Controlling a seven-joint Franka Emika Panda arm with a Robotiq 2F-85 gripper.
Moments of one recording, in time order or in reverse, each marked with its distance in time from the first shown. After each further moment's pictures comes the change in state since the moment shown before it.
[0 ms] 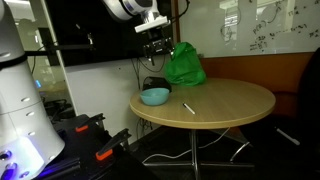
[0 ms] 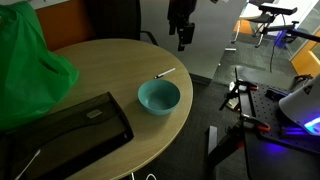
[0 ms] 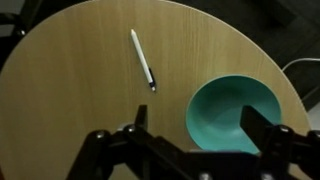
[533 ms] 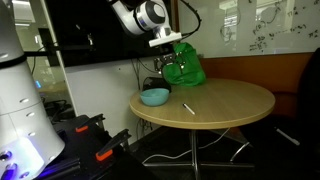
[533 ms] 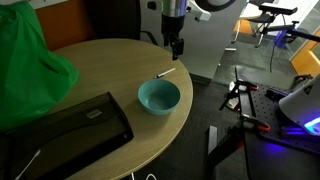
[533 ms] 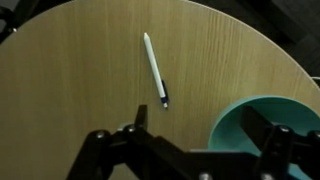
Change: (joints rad) arm -0.050 0.198 -0.022 0.081 -0.043 0.076 -0.074
